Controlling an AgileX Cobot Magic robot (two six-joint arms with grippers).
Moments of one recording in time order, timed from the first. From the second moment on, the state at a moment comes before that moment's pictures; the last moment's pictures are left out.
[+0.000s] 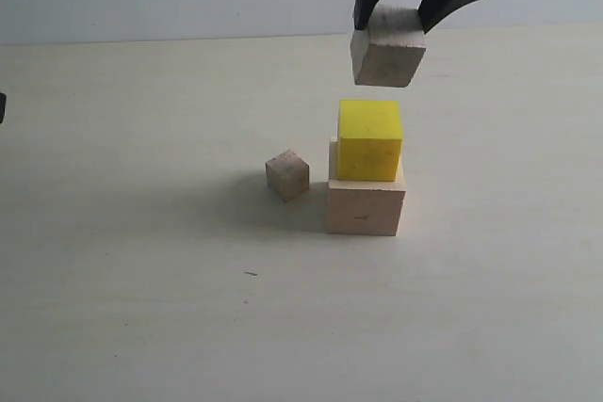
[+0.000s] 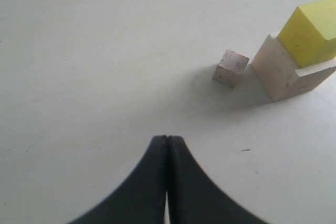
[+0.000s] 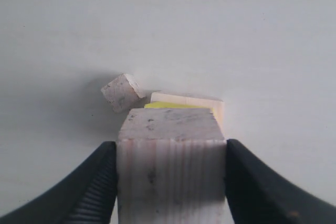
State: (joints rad) left arm -0.32 0.88 -0.73 -0.25 0.66 0.23; right arm 0.51 1.76 -1.69 0.01 1.23 0.48
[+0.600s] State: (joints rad) left arm -0.32 0.88 -0.73 -0.25 0.66 0.23; right arm 0.51 1.80 -1.65 0.04 1.23 0.48
